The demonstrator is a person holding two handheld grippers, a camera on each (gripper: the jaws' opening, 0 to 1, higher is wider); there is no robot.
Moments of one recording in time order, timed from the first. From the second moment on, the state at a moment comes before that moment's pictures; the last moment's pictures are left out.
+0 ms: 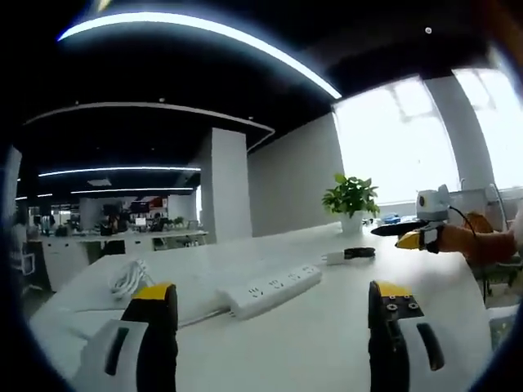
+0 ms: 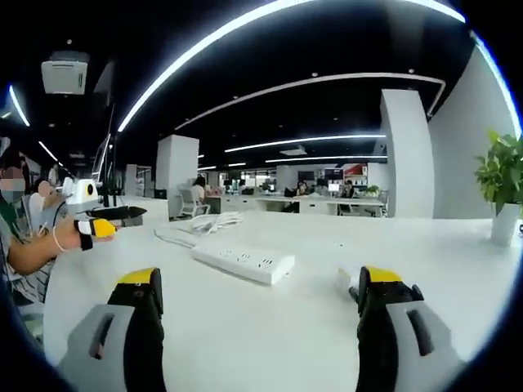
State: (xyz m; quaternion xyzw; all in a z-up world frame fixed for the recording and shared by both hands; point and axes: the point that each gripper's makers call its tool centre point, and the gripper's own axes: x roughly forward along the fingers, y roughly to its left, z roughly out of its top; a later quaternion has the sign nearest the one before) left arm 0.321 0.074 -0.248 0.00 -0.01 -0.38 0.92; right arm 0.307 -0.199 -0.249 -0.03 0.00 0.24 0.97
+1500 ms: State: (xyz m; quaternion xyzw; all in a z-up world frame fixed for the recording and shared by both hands) left arm 0.312 0.077 -0.244 -0.03 -0.02 -0.38 0.92; right arm 0.384 -0.292 -0.282 -0.06 0.04 0.26 0.96
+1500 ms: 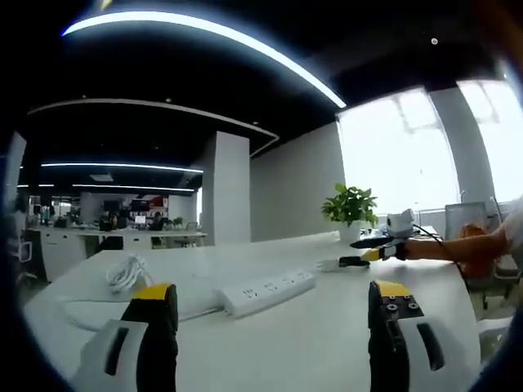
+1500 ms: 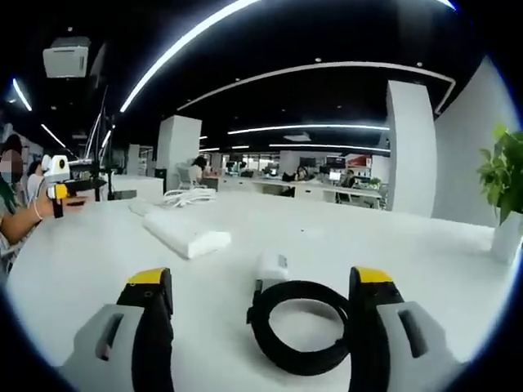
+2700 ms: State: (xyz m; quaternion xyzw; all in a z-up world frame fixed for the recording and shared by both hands) left arm 0.312 0.072 -0.248 -0.04 -0.01 -0.39 0.92; right arm 0.372 -0.301 -0.325 -0.13 0.29 0.26 0.91
